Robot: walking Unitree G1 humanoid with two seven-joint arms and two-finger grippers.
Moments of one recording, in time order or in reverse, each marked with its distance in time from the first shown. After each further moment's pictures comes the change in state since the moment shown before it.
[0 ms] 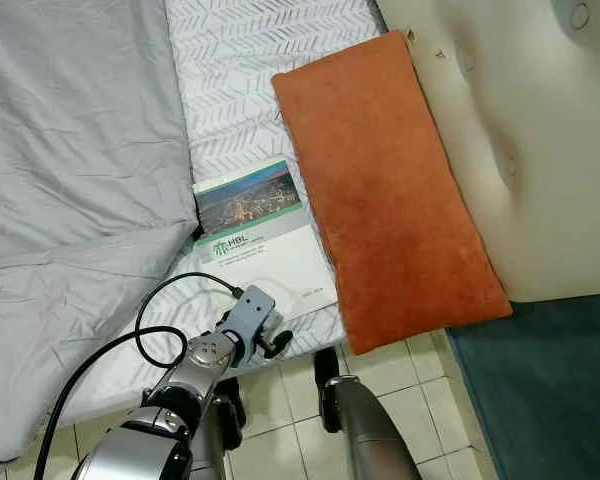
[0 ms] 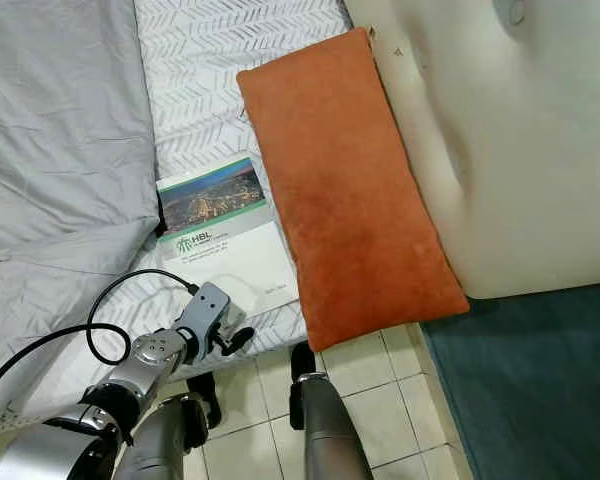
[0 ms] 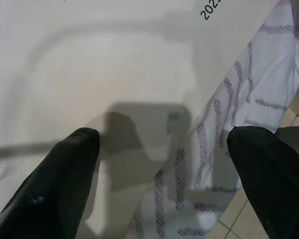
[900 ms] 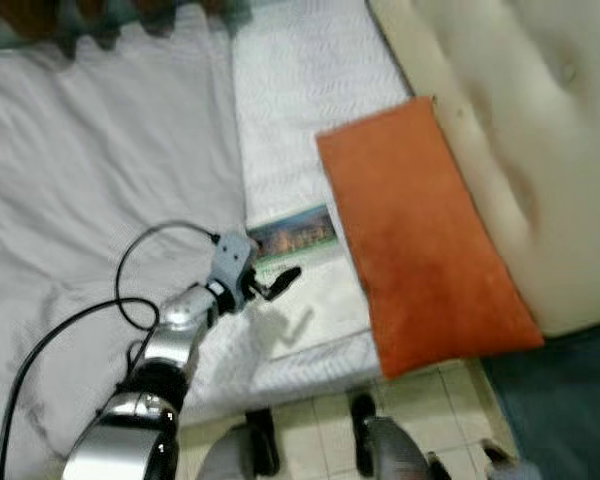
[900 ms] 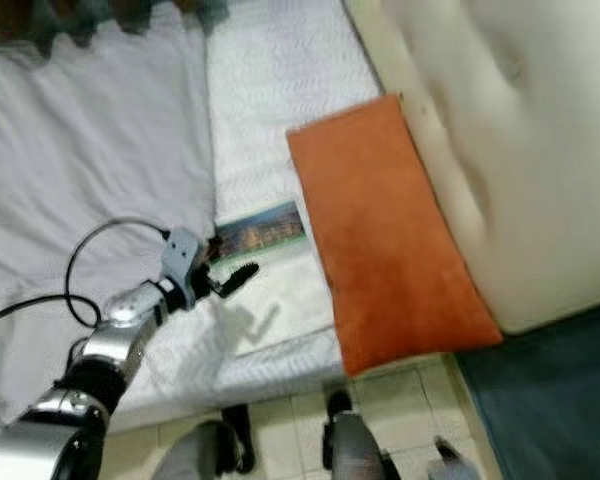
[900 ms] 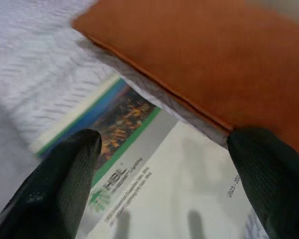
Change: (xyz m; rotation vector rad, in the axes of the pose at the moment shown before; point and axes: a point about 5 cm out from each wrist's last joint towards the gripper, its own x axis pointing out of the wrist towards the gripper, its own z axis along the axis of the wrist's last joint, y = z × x) left arm -0.022 0.026 0.056 -0.105 -0.450 -0.084; right arm 0.206 -0.052 0.069 -0.035 -0.402 -0.075
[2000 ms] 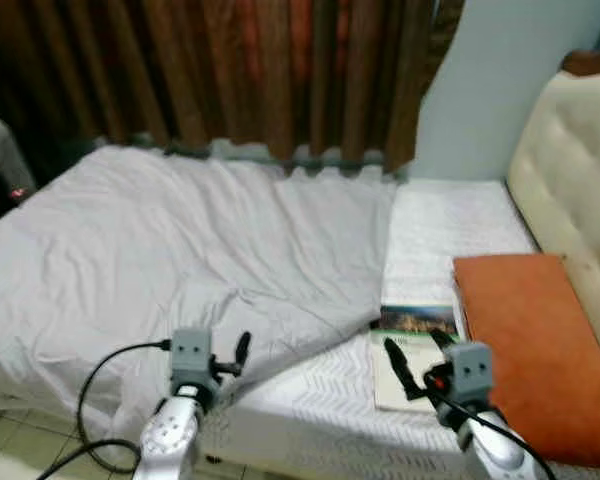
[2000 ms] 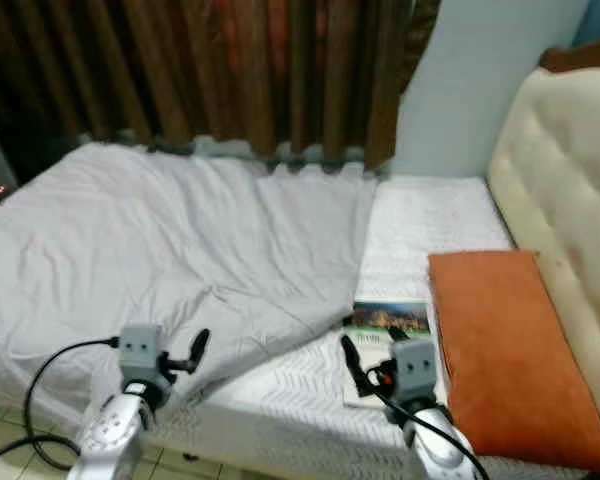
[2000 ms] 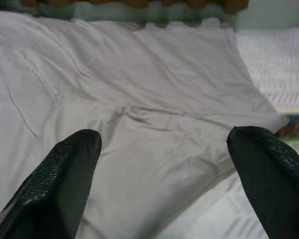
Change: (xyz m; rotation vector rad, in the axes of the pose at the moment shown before) left arm -0.085 -0.033 -0.075 -0.175 0.146 0.534; right arm 0.087 -0.003 0.068 0.101 -0.214 0.059
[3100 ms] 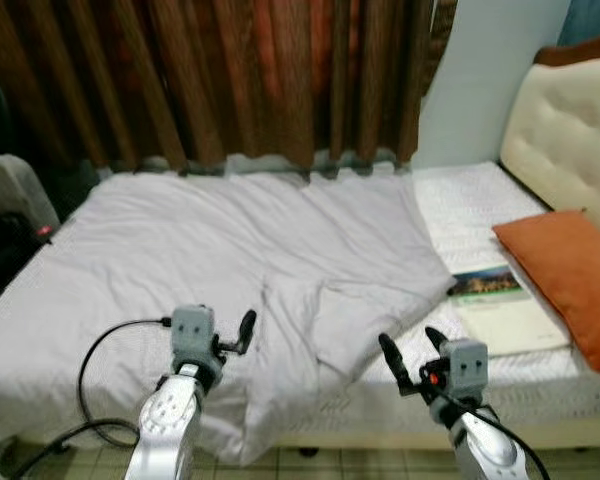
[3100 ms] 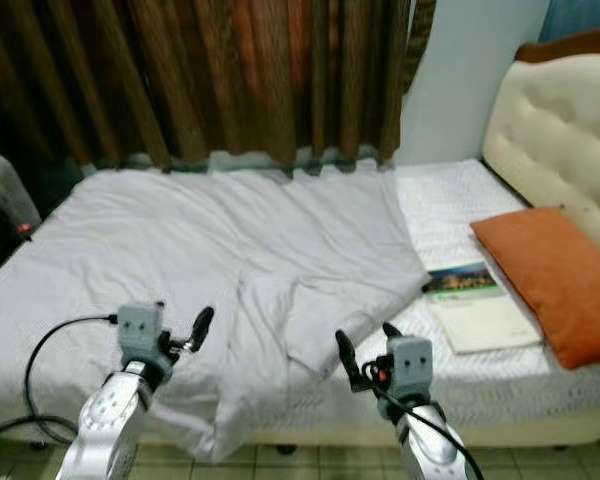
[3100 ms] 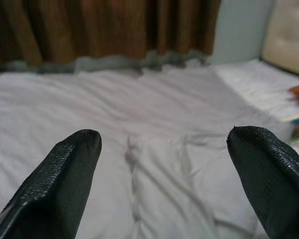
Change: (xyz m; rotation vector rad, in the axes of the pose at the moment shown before) left arm 0.019 -0.021 0.044 0.004 -0.138 -0.106; right arm 0.005 0.000 0.001 0.058 -0.016 -0.023
